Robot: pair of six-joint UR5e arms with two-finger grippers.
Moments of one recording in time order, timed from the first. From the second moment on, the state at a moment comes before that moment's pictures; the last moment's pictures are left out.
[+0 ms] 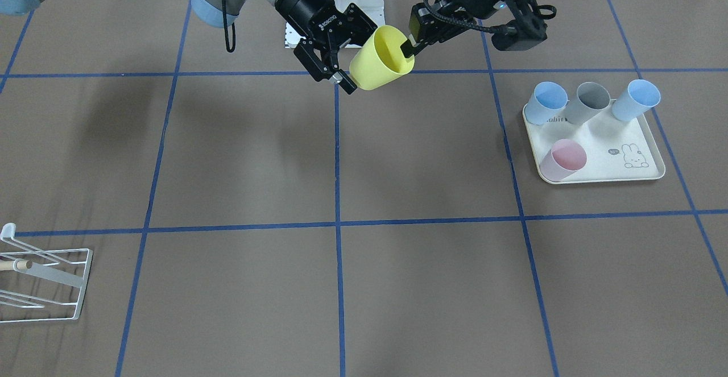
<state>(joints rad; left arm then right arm) -0.88 -2.14 -2.00 -1.84 -2.42 -1.77 0.35 -0.98 1.81 -0.64 1.24 0.22</state>
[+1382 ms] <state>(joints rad) -0.86 -2.15 -2.01 -1.84 -2.39 -1.75 0.33 -0.99 1.83 -0.64 1.21 0.20</state>
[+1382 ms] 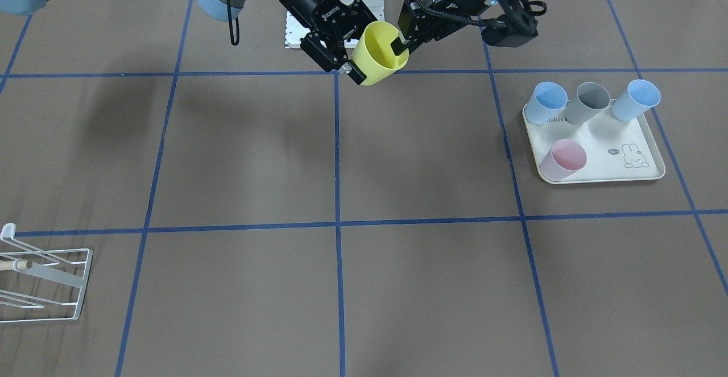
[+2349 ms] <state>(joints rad) -0.98 -1.91 -2.02 -1.81 -2.39 -1.27 0.42 -0.99 1.96 -1.10 1.22 0.20</state>
